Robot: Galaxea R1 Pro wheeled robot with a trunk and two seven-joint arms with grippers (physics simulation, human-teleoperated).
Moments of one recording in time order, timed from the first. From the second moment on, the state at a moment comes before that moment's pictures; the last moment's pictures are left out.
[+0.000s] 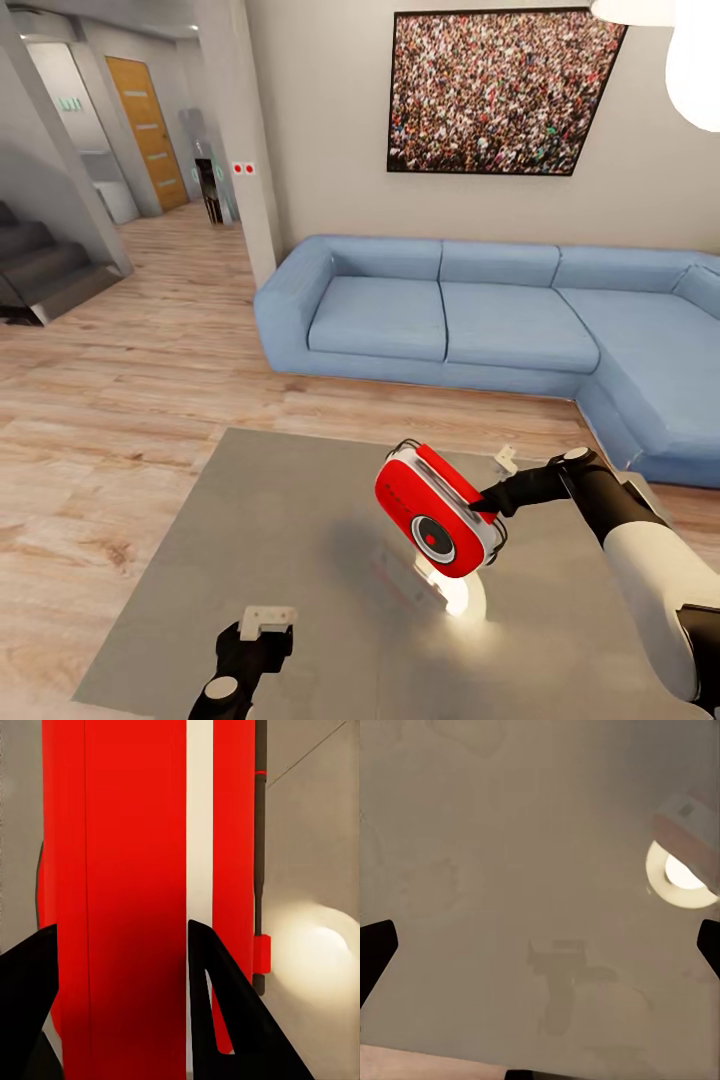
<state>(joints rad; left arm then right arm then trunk) -0.13 -0.15 -0.03 -1.06 -0.13 0.27 0.13 -0.94 -0.23 -0.10 -0.57 0.62 0.31 1.18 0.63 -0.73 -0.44</state>
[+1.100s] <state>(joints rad) -0.13 -0.16 -0.03 -1.09 -0.13 0.27 0.13 -0.94 -0.23 -0.10 -0.57 0.57 0.31 1.38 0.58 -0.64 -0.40</state>
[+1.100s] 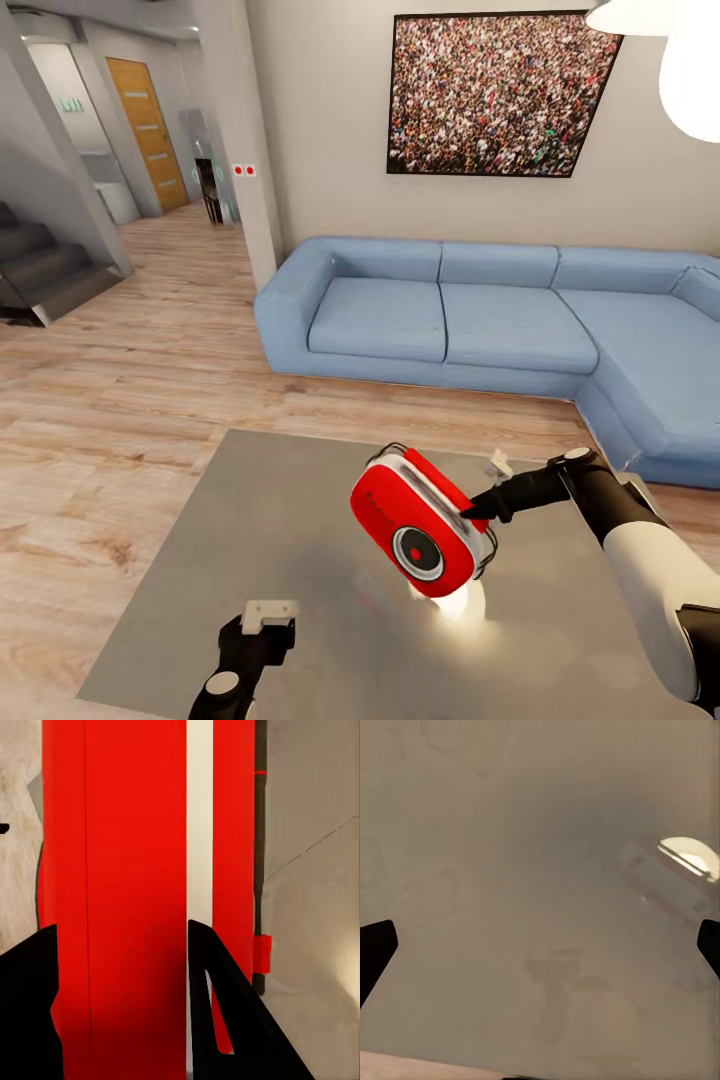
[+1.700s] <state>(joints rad) -0.13 -0.17 -0.25 -1.20 -0.13 0.39 0.13 -0.94 -0.23 -0.10 -0.57 0.57 0.31 1.41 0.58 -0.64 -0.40</state>
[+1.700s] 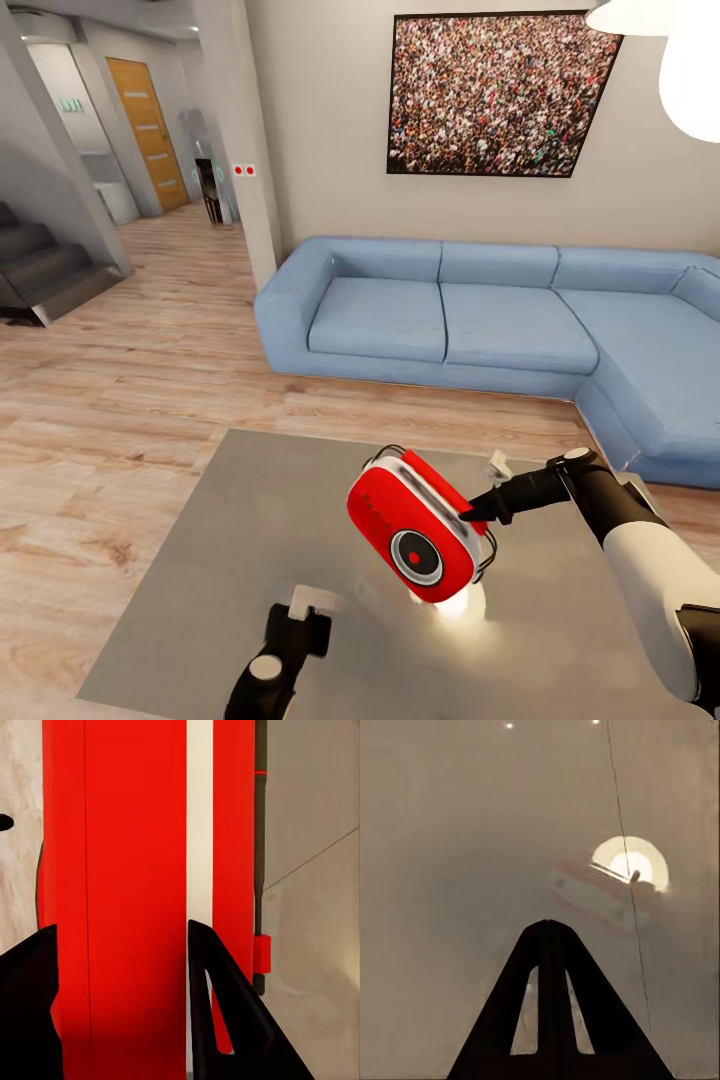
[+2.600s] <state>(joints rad) -0.23 -0.17 -0.52 -1.34 -0.15 0.57 0.10 -0.94 -0.18 -0.09 -0.56 0.57 0.31 1.41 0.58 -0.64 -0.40</state>
